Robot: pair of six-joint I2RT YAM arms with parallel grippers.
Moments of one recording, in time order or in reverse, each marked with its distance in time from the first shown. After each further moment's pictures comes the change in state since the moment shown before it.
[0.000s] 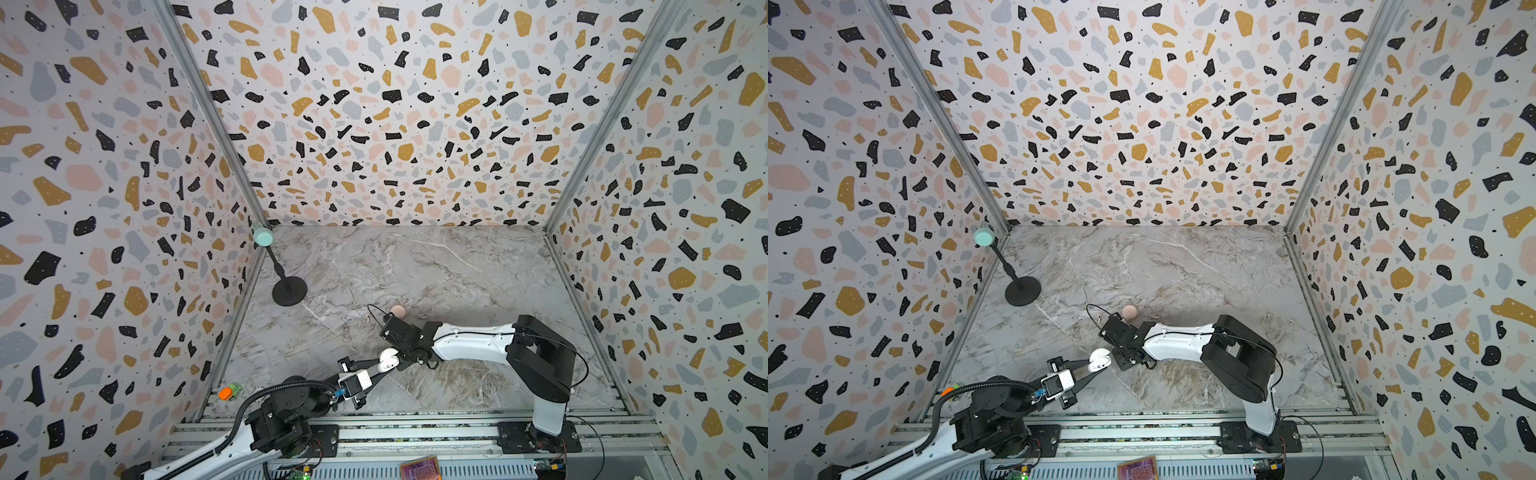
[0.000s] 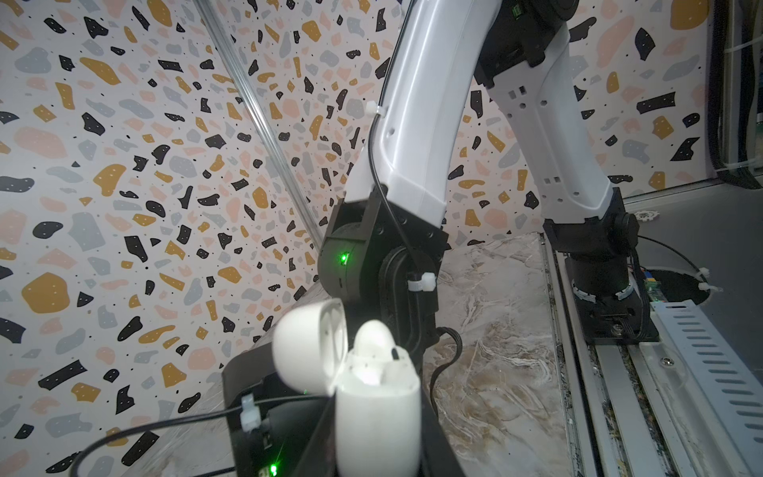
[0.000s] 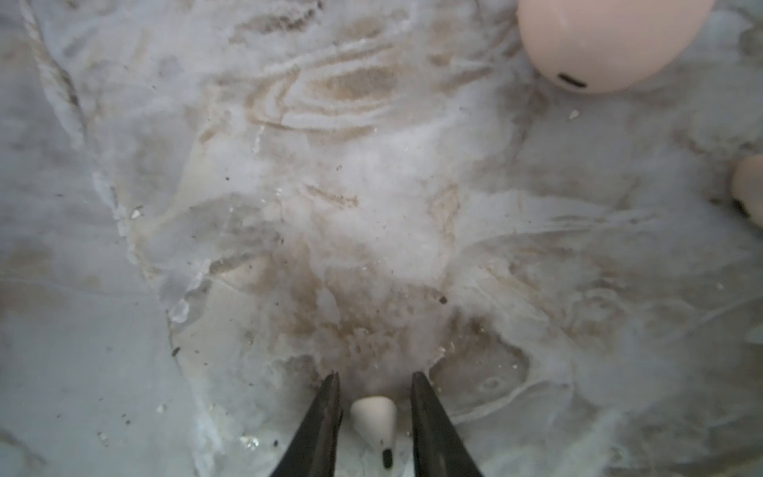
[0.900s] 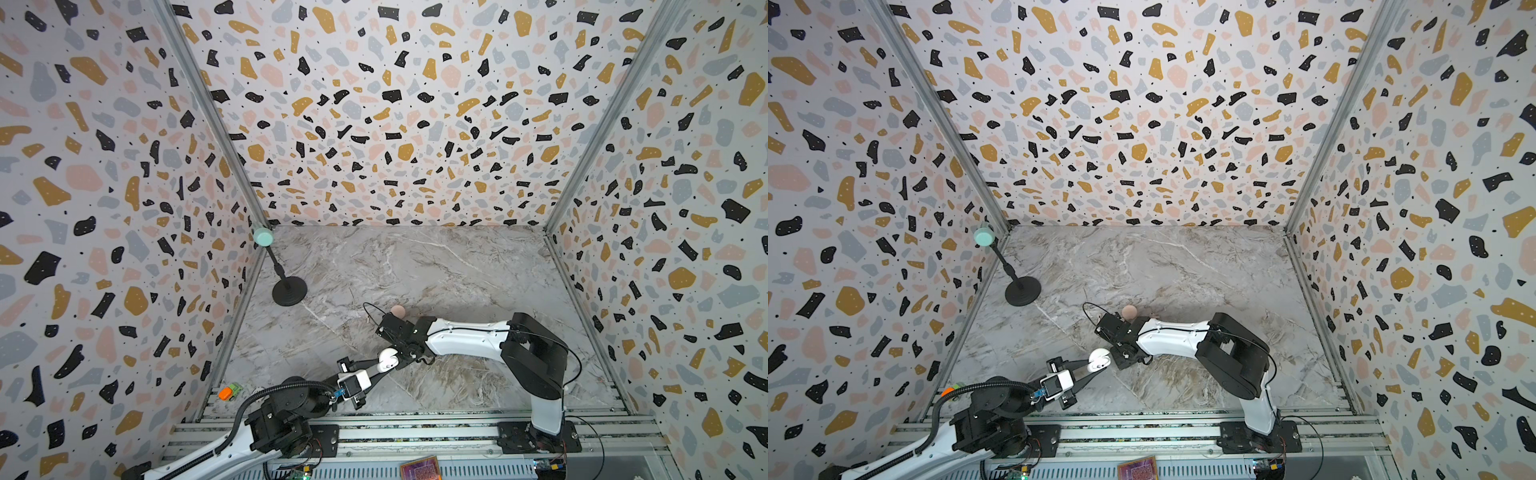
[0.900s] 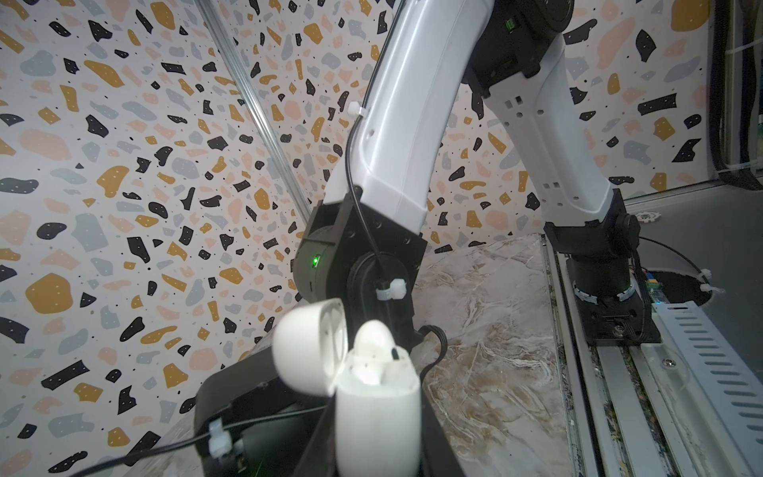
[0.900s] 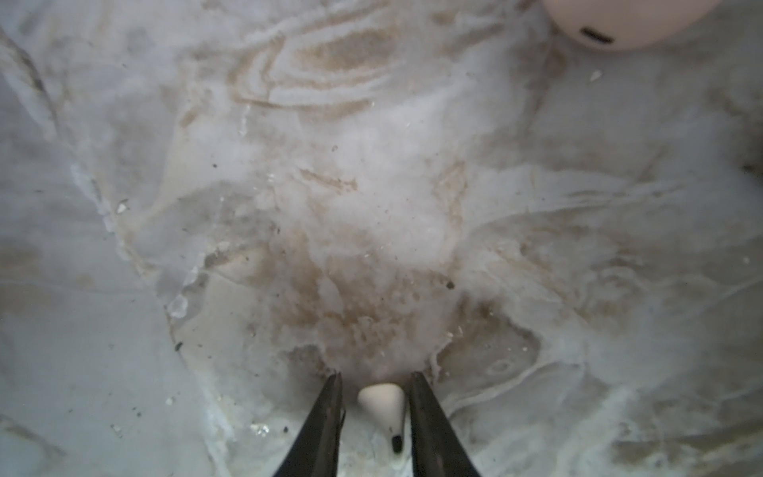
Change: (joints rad) left arm 0.000 -0.011 -0.005 -0.005 -0.002 0.001; right arm -0.014 0.048 0.094 -0.127 -0.038 0.049
